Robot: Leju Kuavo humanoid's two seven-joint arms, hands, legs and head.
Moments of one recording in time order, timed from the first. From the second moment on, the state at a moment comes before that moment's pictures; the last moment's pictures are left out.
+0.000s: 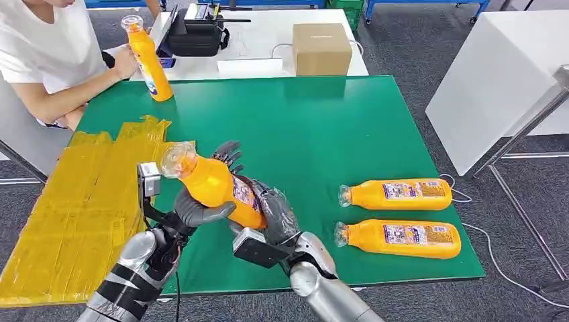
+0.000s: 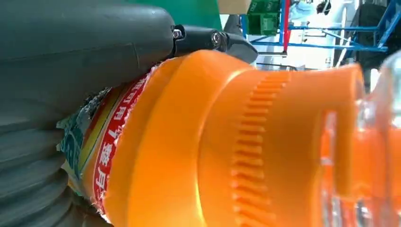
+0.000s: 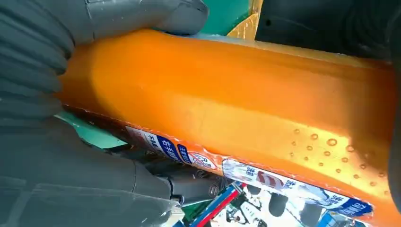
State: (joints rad) left arm -0.34 -0.02 -0.42 -1.30 0.41 -0.31 -0.25; right arm -0.31 0.19 0.62 -1.04 0.48 -0.27 -0.42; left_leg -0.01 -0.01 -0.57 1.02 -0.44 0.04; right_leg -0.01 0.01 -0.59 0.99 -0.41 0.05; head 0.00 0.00
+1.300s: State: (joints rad) left arm -0.34 -0.04 -0.36 -1.30 -0.35 0.38 -0.35; right arm -0.18 0.14 0.51 -1.35 0.41 -0.39 -0.40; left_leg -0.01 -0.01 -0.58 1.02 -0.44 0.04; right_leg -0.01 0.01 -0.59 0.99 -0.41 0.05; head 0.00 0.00
